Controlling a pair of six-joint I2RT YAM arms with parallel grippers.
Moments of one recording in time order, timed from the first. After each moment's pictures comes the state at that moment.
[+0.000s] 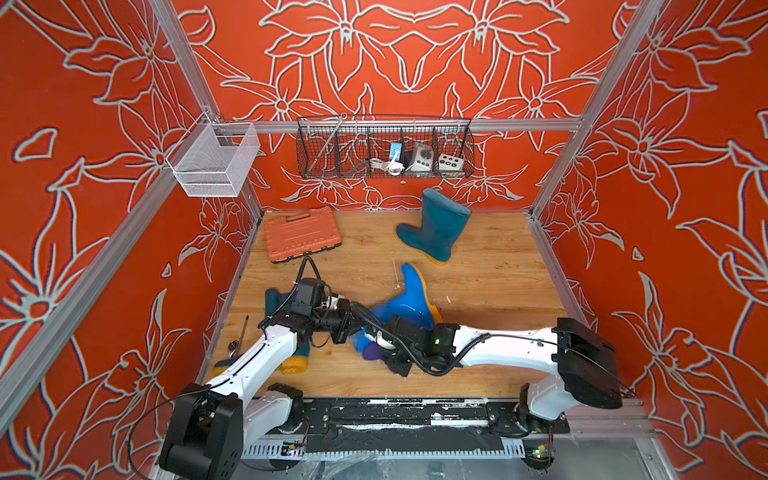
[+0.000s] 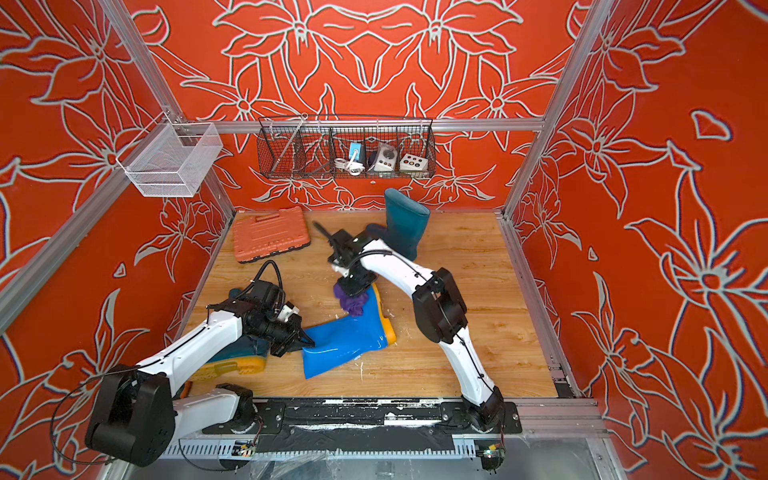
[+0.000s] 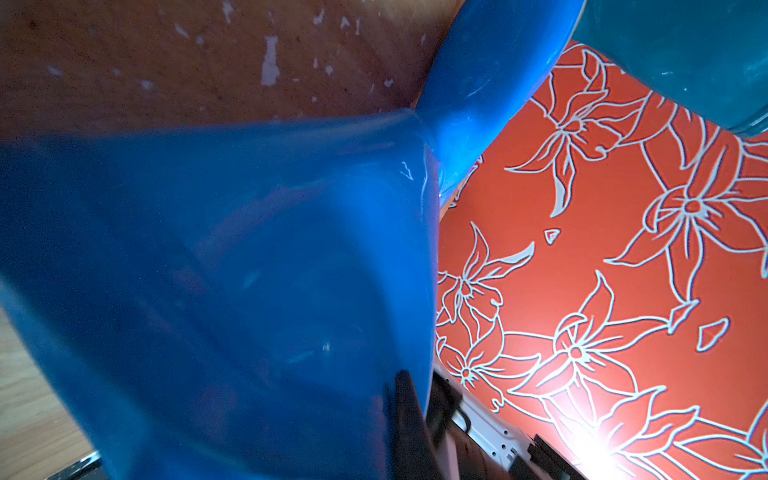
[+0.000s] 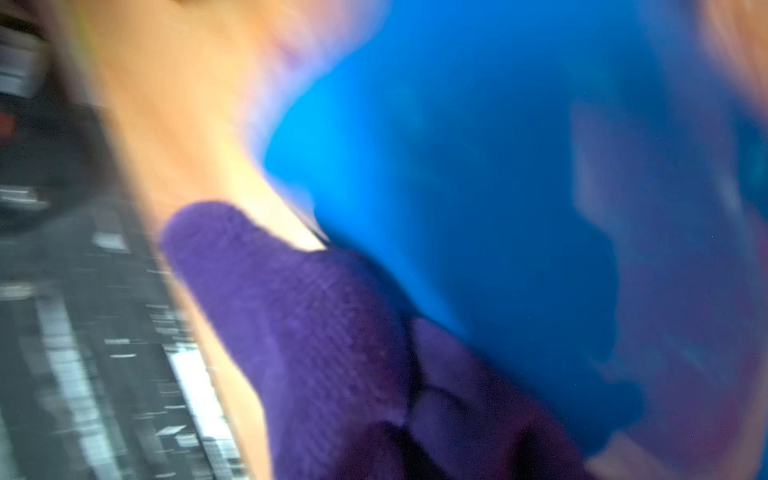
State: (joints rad) left arm -0.14 1.15 0.44 -0.33 0.64 -1.03; right arm 1.09 1.99 1.65 -0.74 -0.37 0.33
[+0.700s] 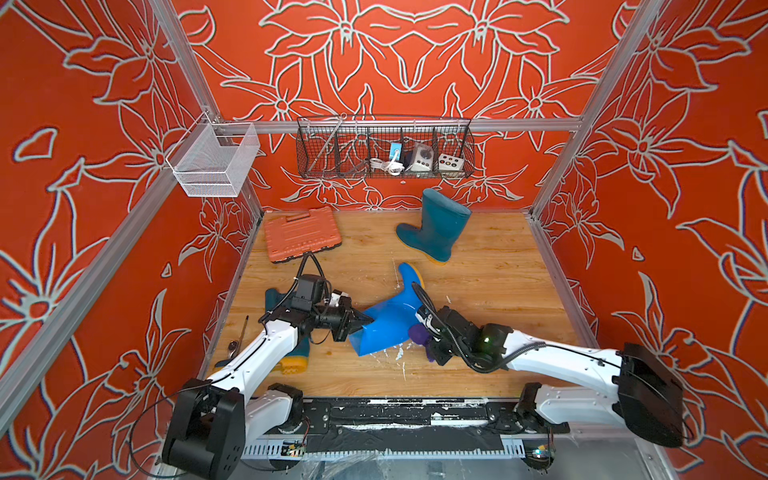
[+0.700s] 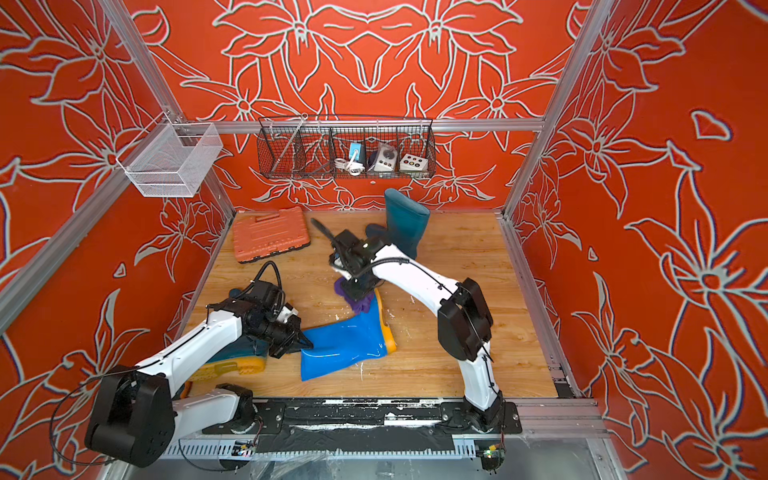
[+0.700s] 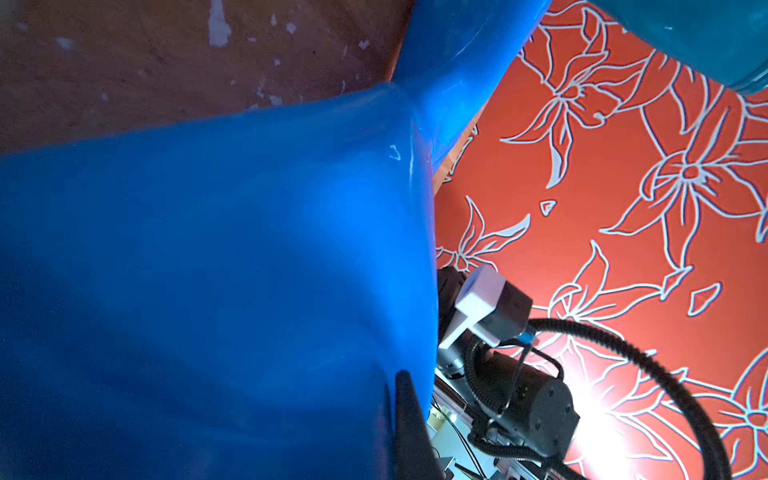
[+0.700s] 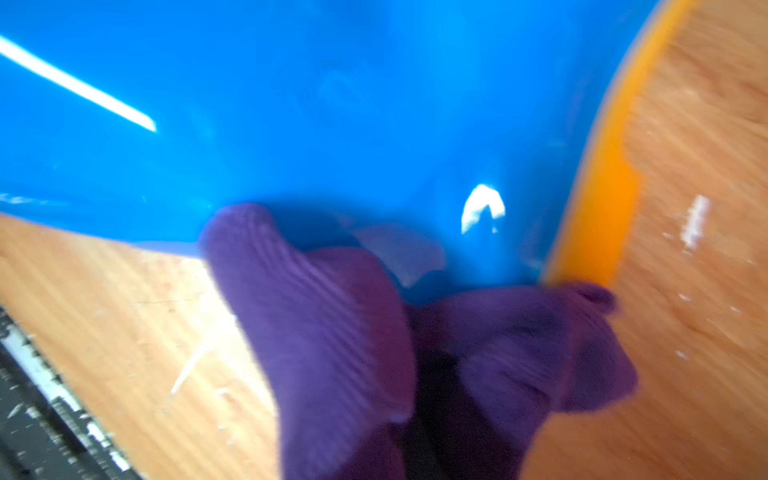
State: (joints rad) left arm -0.14 1.09 0.42 -0.29 0.70 -1.08; right arm 1.01 1.73 1.29 -0.69 -0.18 0.29
